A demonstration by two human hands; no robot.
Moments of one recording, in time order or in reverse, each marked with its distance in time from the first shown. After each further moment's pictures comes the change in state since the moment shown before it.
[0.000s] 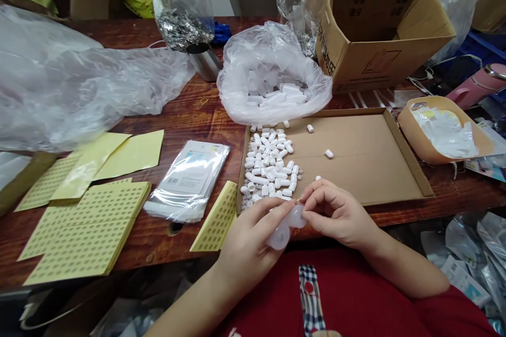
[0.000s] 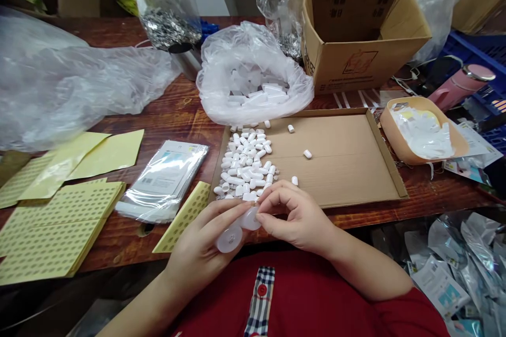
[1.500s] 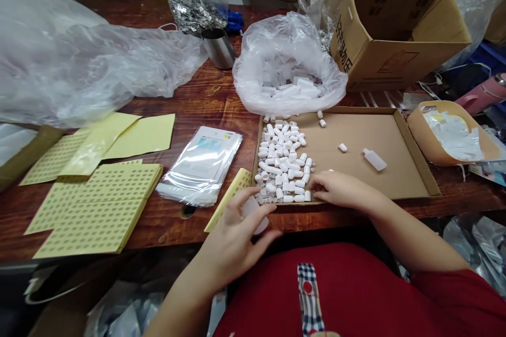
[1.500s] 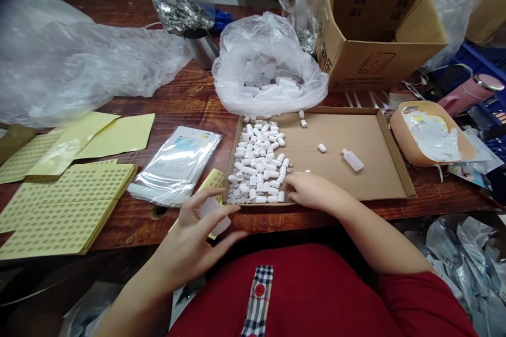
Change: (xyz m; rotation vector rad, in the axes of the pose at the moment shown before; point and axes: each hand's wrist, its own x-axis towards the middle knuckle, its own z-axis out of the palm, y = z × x) left_hand -0.062 -0.038 -0.025 0.207 -0.059 -0.060; right_hand 0.048 0.016 -0.016 -1.124 -0.514 0.331
